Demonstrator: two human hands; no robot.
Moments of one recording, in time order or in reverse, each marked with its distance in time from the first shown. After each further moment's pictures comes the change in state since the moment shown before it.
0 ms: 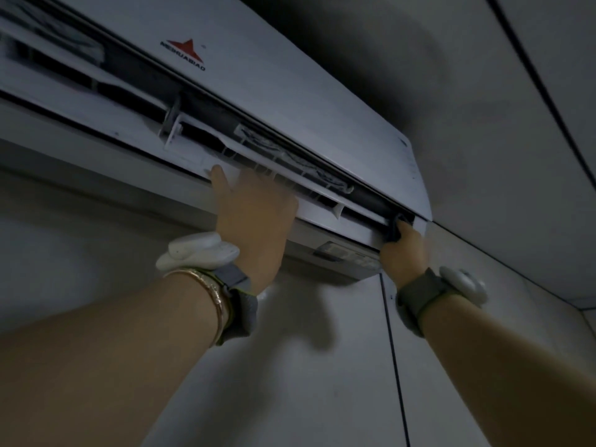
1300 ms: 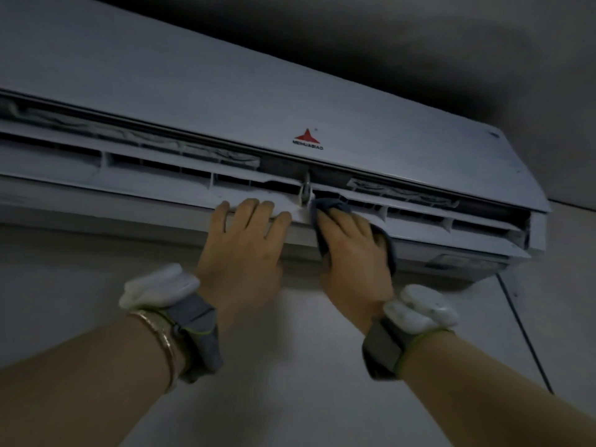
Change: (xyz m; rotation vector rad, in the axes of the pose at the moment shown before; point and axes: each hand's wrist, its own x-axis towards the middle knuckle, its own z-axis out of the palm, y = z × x) left_hand -0.026 -0.179 -0.069 -0.112 -0.105 0.155; right_hand -0.144 -0.198 0.048 -0.028 -0.082 -0.595
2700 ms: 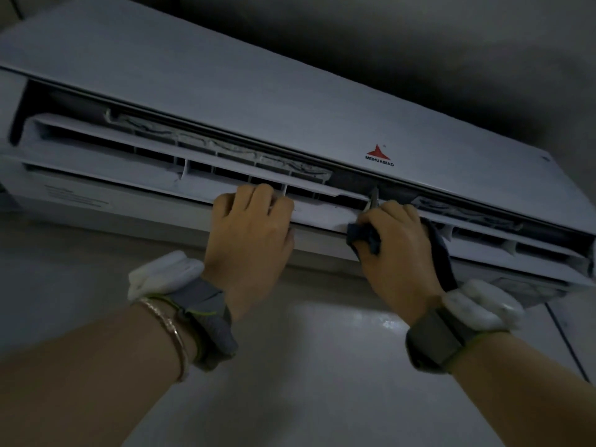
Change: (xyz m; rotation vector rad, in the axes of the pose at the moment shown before) left_hand -0.004 -0.073 -0.010 -0.069 0.035 -0.181; right_hand 0.032 -0.037 0.003 0.078 0.283 -0.124
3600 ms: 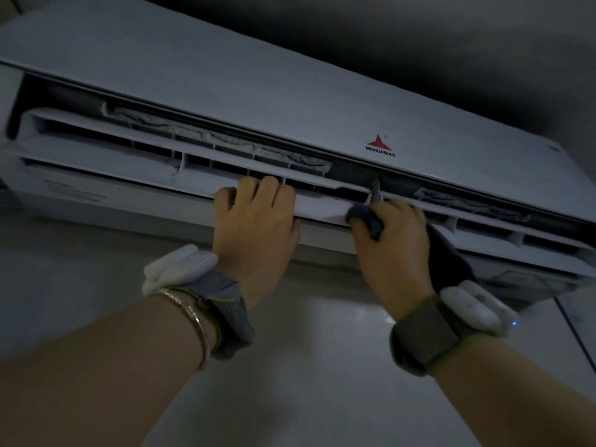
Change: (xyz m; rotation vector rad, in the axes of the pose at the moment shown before) left_hand 0.001 0.009 0.009 0.024 -0.002 -0.093; right_hand -0.003 -0.009 0.014 0.149 0.075 0.245
